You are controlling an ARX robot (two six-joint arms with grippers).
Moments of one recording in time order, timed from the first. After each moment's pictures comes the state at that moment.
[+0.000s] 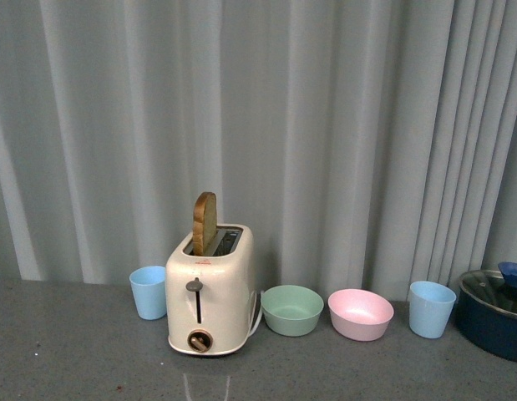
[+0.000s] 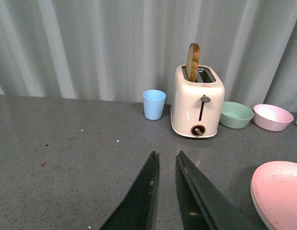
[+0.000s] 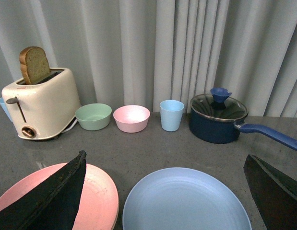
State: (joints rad) left arm 0.00 0.00 0.03 0.00 0.00 0.00; right arm 0.00 0.00 0.01 0.00 0.00 0.00
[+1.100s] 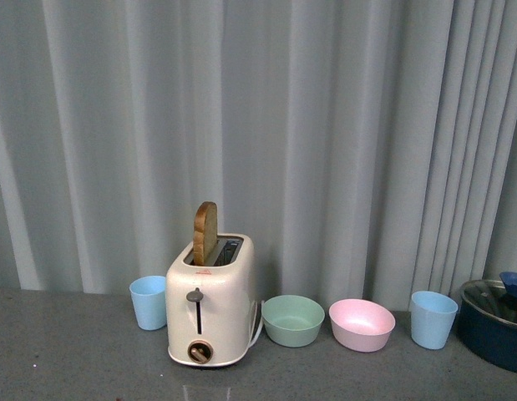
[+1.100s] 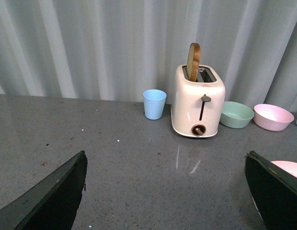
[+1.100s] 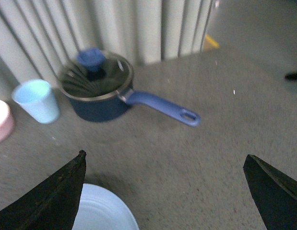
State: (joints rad) left arm 0.00 0.00 0.03 0.00 0.00 0.00; right arm -0.53 1.29 0.59 0.37 -0.10 -0.01
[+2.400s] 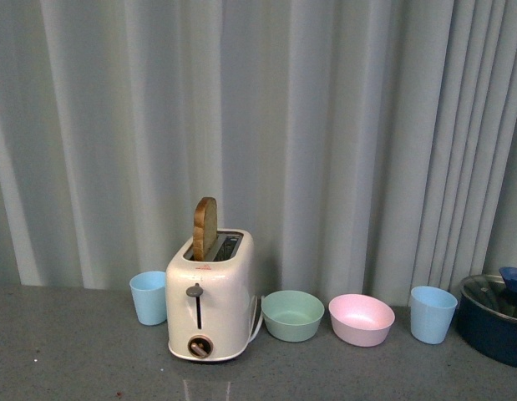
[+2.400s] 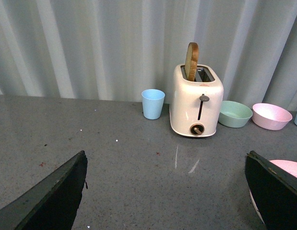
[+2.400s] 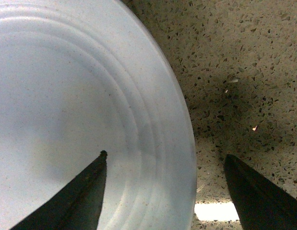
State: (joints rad) left arm 0.00 0.00 0.03 0.00 0.00 0.00; right arm -0.51 2.09 0.93 0.04 -0.29 -0.26
